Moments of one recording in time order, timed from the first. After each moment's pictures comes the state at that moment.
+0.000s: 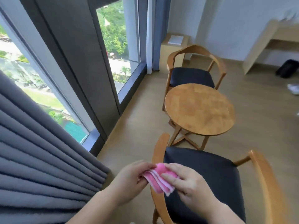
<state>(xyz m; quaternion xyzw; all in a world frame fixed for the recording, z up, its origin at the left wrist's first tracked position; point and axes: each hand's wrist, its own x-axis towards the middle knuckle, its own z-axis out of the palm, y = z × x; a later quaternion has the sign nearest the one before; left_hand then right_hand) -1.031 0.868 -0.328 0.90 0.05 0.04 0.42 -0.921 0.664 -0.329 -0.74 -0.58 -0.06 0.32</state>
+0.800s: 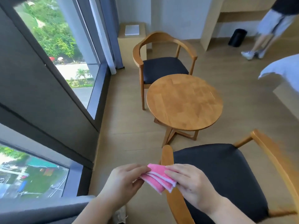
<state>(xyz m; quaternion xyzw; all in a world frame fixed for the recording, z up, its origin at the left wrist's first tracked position) -0.905 1.033 -0.363 0.93 -0.16 0.10 0.33 -0.855 0.786 -0.382 -0.84 -0.42 -0.07 0.34</state>
